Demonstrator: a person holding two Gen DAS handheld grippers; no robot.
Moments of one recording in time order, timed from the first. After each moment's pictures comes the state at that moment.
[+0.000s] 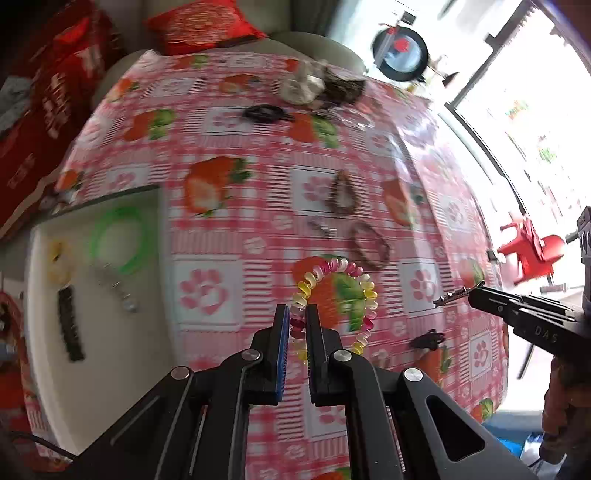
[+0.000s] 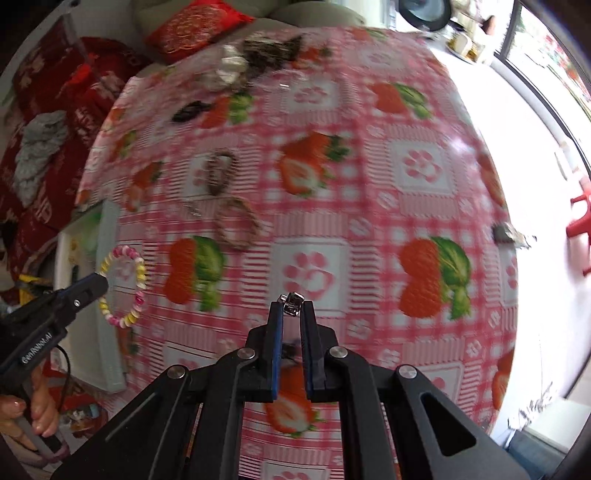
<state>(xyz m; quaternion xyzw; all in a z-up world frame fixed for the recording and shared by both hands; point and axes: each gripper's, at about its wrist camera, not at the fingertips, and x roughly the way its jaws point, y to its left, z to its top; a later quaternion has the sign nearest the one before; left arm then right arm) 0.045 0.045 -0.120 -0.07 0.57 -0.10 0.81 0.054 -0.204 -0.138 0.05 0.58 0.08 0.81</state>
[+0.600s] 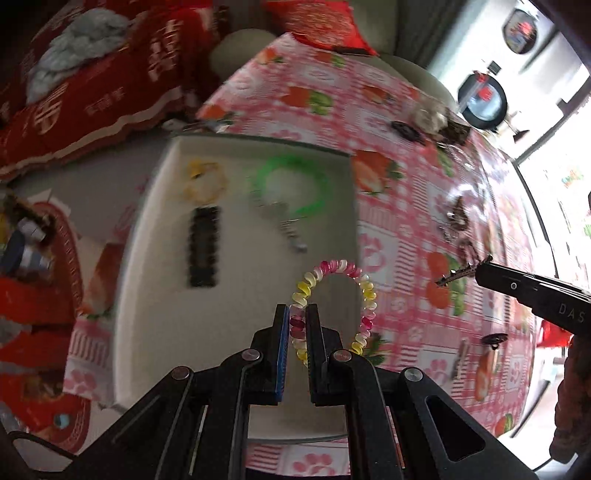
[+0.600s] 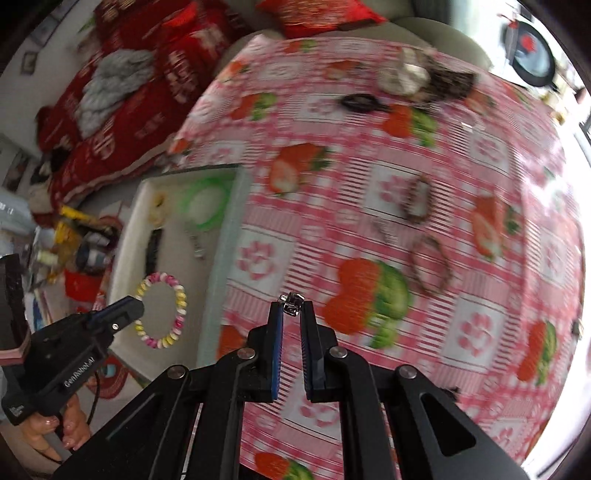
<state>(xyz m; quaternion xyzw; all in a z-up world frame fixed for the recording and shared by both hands) -0.018 0.178 -0.129 -0.14 0.57 0.04 0.81 0.059 -0.039 -0.127 -0.03 0.57 0.23 0.79</state>
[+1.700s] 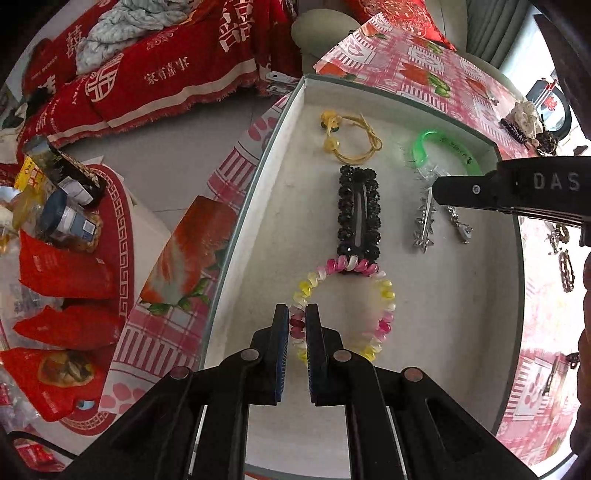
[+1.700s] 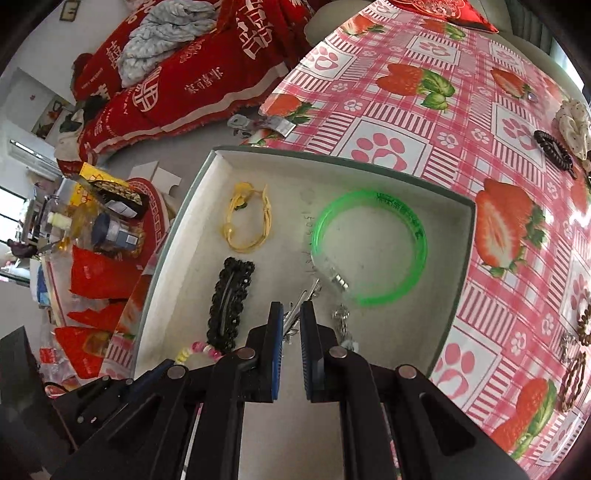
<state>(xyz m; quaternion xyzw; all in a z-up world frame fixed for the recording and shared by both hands) -0.031 0.254 -0.198 -0.12 0.59 0.14 0.79 0.096 0.146 -0.196 -0.07 0.59 0.31 0.75</state>
